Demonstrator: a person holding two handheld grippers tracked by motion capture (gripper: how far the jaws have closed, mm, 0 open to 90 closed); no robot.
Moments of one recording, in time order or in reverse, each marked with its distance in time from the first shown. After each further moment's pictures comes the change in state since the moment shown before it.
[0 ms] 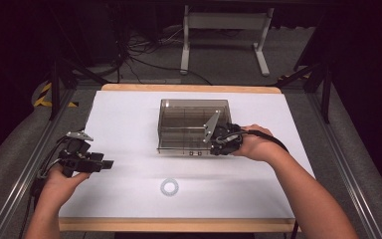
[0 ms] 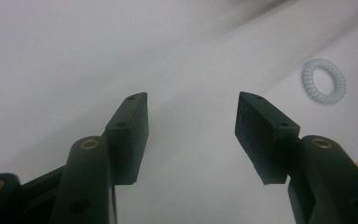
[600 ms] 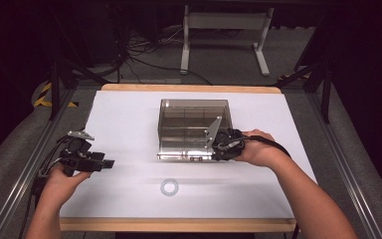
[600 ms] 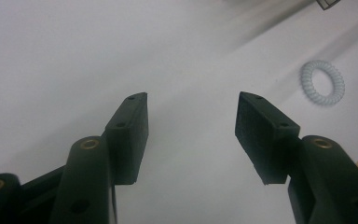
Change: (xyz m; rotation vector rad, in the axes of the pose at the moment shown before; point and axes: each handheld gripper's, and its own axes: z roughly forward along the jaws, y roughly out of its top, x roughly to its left) left arm 0.000 0.002 0.001 0.001 -0.004 0.005; right arm 0.013 -0.004 0.001 -0.004 0.008 -0.026
